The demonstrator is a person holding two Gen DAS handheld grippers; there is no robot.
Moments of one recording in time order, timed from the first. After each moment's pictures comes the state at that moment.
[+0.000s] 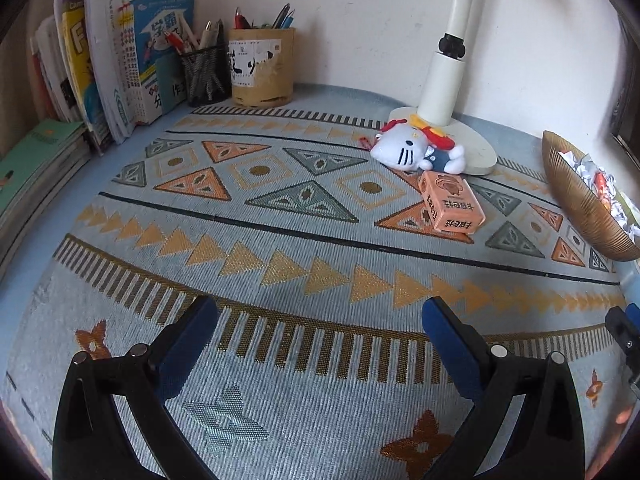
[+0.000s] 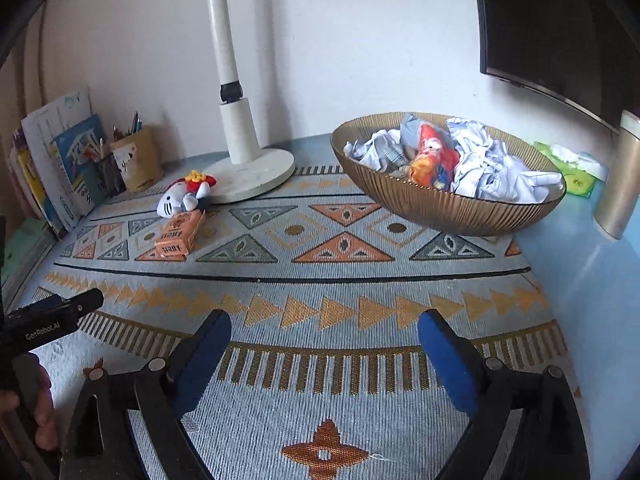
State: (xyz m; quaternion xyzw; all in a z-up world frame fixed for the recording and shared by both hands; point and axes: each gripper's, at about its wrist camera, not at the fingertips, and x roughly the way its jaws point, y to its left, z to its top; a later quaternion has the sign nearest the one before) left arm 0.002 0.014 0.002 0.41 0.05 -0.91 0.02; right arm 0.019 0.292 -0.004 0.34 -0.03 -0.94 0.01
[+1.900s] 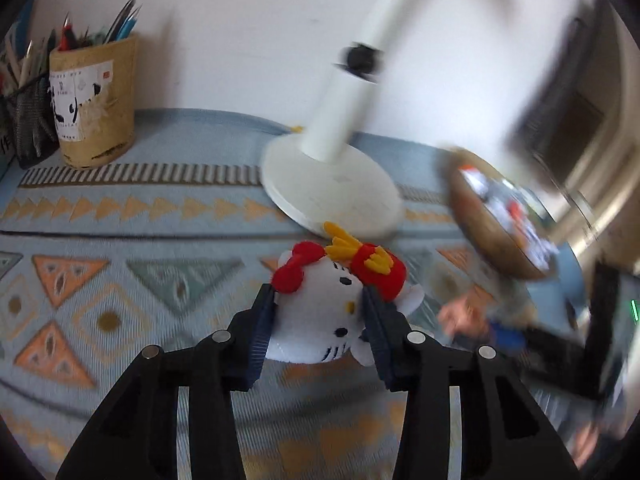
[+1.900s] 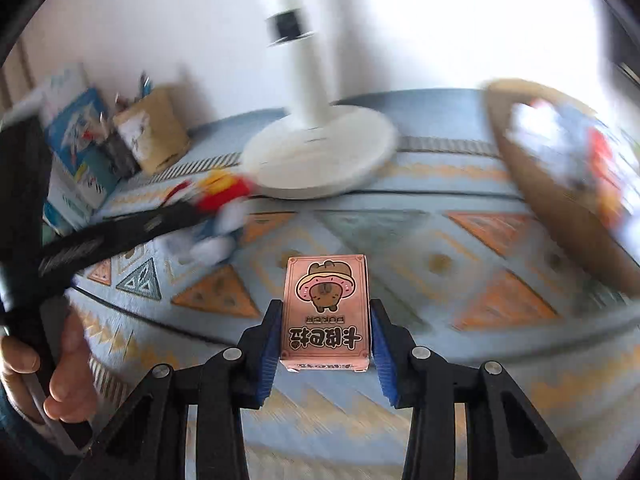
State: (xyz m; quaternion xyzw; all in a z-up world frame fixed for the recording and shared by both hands) left arm -0.110 0.014 0.030 0.43 0.07 -0.86 -0.26; right arm -0.088 0.223 -0.010 0.44 -0.07 -0.89 0.07
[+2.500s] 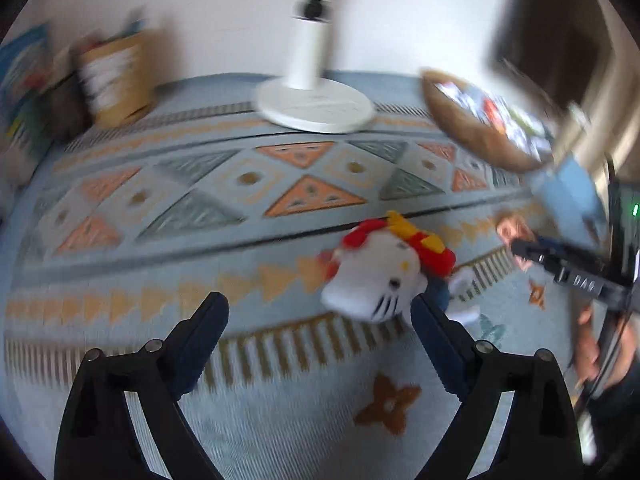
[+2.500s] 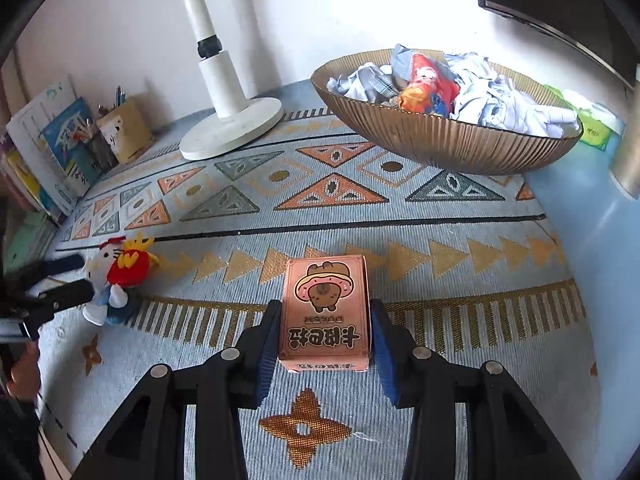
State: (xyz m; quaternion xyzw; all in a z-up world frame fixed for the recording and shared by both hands) left arm -0.004 0.011 0.016 0.45 0.00 -0.87 -0.21; right arm 0.007 0.317 -0.021 0.44 -0.07 -0.90 0.03
